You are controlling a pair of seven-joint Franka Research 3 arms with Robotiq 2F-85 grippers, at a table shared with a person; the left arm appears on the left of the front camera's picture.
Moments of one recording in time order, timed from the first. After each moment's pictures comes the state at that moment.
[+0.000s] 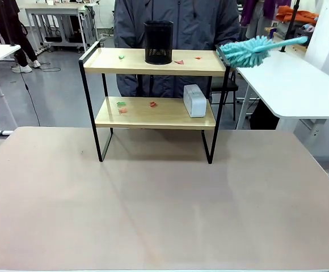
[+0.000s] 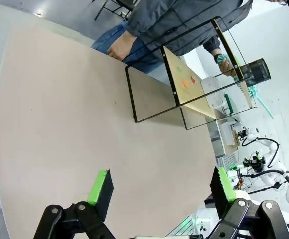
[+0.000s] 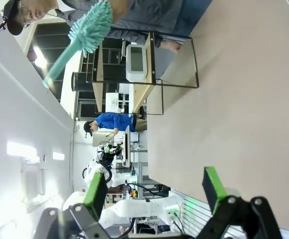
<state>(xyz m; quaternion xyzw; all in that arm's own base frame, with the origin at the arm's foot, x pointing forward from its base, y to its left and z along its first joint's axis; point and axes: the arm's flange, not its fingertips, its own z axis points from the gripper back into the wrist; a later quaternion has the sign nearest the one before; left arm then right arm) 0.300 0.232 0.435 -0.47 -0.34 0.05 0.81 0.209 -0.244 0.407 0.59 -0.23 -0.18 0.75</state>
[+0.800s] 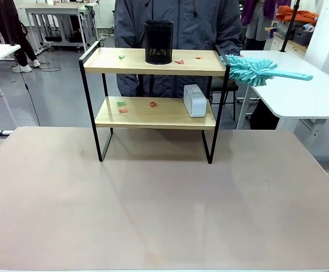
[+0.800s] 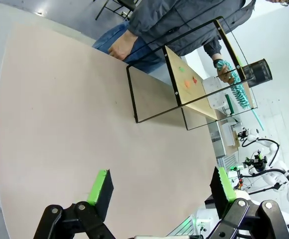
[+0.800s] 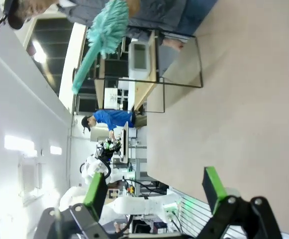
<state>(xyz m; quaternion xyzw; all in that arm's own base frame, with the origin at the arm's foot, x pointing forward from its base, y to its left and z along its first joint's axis) 0.302 0.231 0.433 -0.47 -0.34 0.05 0.81 0.222 -0.233 0.423 0.59 -0.23 -0.16 0.76</state>
